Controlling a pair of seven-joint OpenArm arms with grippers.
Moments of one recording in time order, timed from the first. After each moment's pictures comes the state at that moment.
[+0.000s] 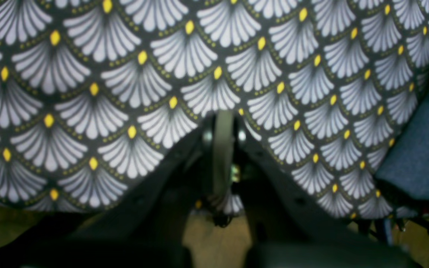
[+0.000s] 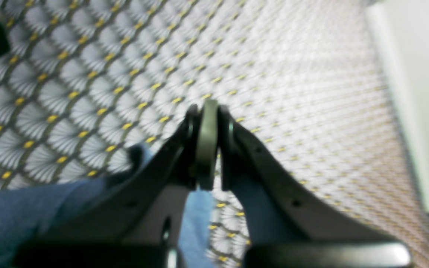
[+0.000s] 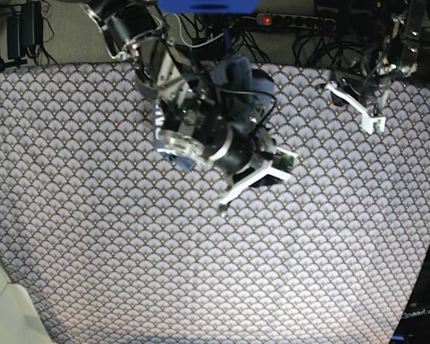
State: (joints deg) left arm 24.6 -29.3 1.4 99.3 -42.2 8.6 40.8; right arm 4.1 -3.4 -30.5 102.3 -23.6 40.1 -34.6
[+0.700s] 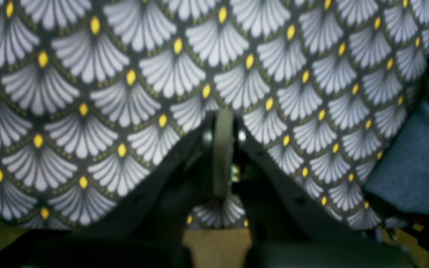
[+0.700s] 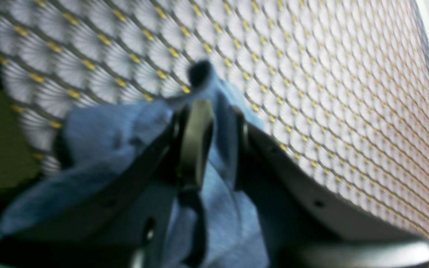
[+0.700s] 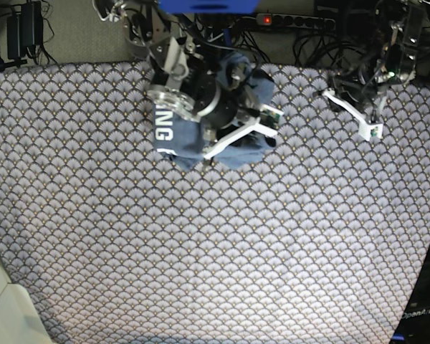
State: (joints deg) left arm 21.8 -29.0 2.1 98.9 -42.3 8.9 42.4; right arm -7.1 -0.8 -32.5 110.4 -23.3 40.1 -45.2
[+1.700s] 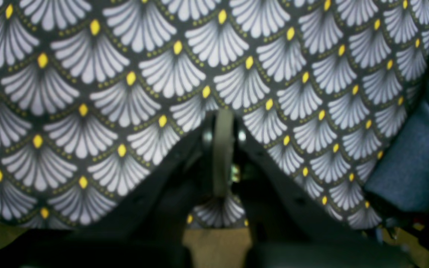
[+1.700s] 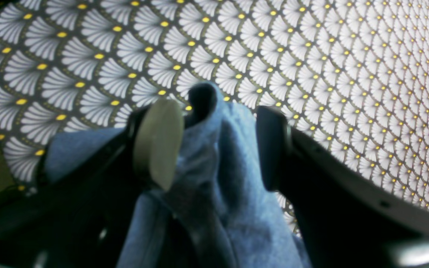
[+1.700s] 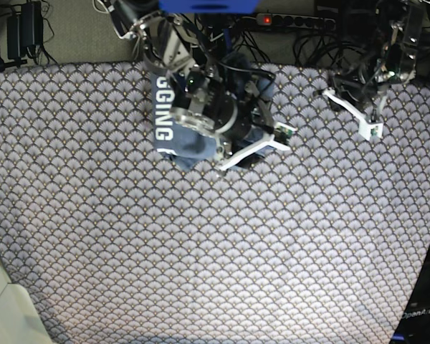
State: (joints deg) left arm 21.9 -29.0 2.1 98.8 -42.3 8.8 42.3; right arm -1.7 -5.2 -32.3 99.6 -23.4 40.1 -44.9
